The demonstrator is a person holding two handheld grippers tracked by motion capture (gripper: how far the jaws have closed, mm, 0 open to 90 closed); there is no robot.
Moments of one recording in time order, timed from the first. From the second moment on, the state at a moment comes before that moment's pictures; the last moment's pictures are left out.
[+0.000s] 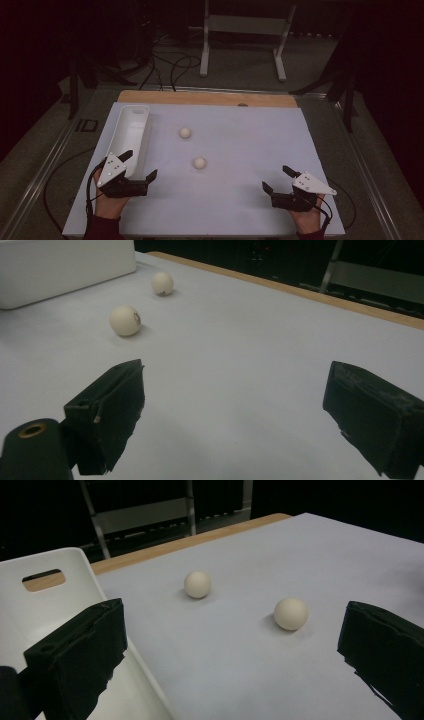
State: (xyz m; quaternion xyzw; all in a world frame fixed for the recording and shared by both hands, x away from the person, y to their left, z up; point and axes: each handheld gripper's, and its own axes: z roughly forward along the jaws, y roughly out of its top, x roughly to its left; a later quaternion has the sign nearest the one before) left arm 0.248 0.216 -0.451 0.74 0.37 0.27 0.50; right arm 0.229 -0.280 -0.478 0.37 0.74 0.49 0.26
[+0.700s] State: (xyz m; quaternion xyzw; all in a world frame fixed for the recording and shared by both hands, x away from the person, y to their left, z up) left arm 0.264 0.179 -0.437 0.76 0.33 0.26 0.49; right arm 0.227 -0.288 -0.478 0.38 0.73 0.49 0.27
